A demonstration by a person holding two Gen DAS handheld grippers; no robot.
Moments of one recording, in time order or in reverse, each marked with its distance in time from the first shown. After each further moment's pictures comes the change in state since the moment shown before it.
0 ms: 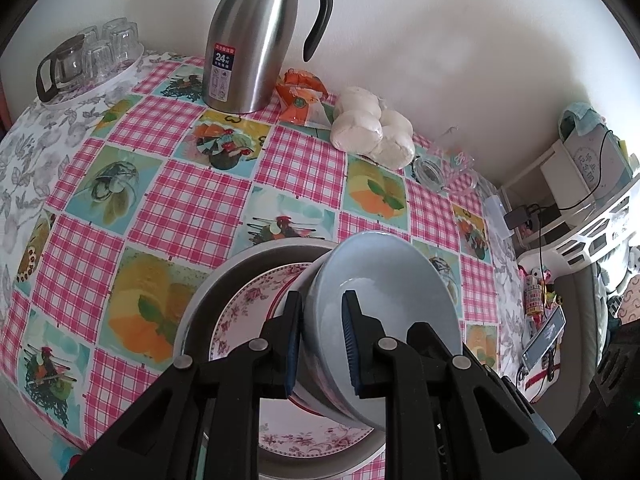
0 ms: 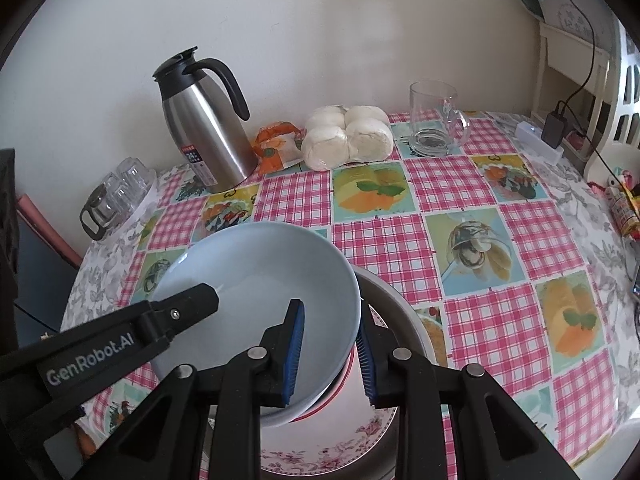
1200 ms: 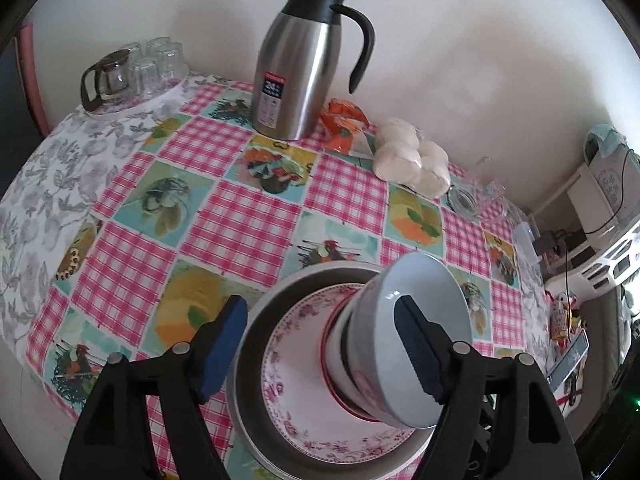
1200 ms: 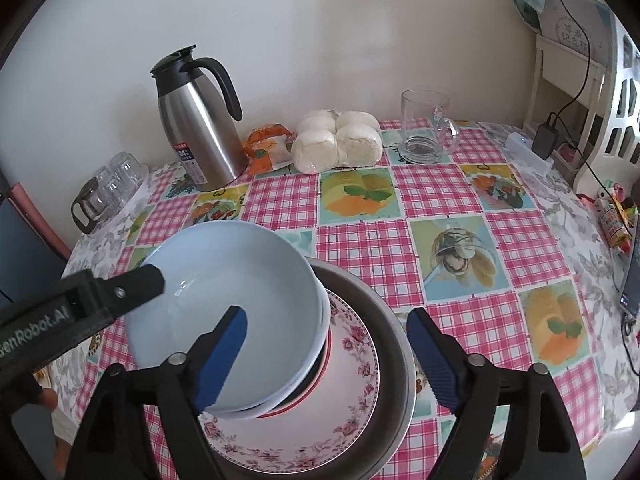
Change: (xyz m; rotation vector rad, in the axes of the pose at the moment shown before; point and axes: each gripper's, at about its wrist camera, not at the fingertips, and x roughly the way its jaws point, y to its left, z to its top) left arm -0.022 0.019 -0.003 -0.042 -0.106 0.128; right arm -0.004 -0.007 -0.002 -0.024 -0.026 -0.039
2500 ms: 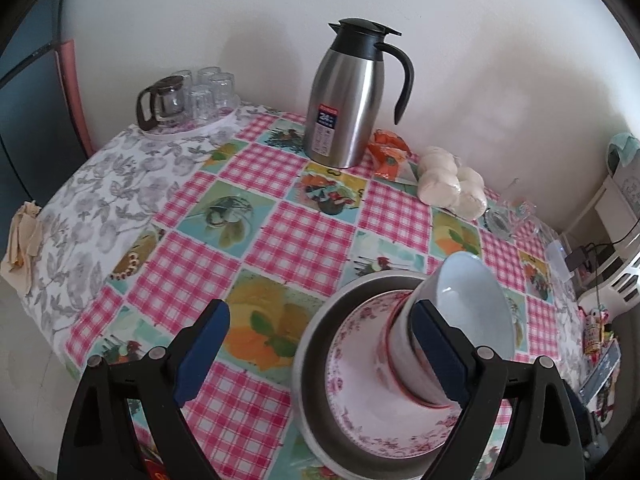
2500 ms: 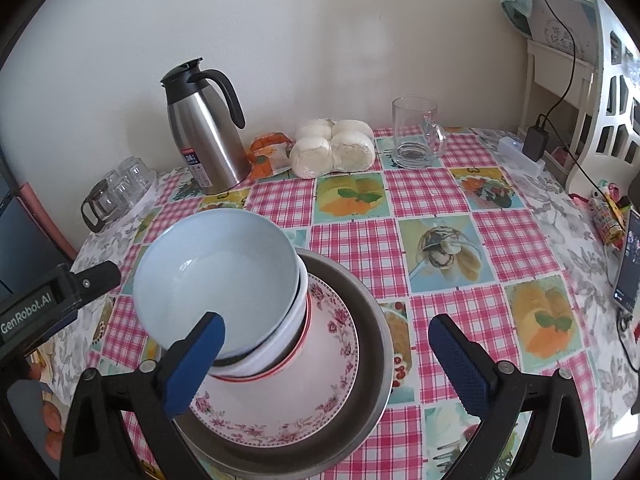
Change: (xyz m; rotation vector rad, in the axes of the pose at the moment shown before) left arm -0.033 0.022 -0.027 -0.011 -0.135 0.158; right arm -0.027 -0.015 -0.022 -0.019 -0.045 0.021
